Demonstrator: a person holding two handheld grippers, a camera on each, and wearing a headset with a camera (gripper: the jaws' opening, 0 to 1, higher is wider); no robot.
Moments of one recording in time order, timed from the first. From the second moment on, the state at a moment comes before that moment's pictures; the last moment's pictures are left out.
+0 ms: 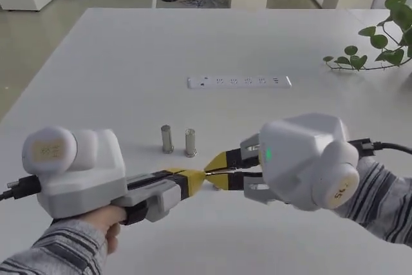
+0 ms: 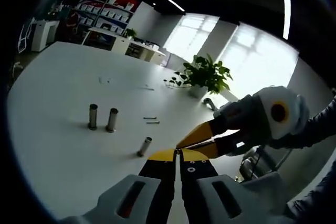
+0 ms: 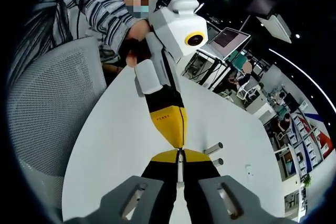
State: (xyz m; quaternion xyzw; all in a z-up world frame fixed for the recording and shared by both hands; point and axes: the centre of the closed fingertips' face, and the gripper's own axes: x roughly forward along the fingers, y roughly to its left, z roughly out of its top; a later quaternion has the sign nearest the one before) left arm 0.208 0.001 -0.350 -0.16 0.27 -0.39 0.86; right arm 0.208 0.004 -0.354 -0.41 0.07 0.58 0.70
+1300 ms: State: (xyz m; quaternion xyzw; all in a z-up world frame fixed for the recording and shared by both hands) left arm 0.176 -0.002 -0.360 0.07 0.21 -0.51 0.83; right arm 0.180 -0.008 -0.375 -0.01 0.27 0.64 0.72
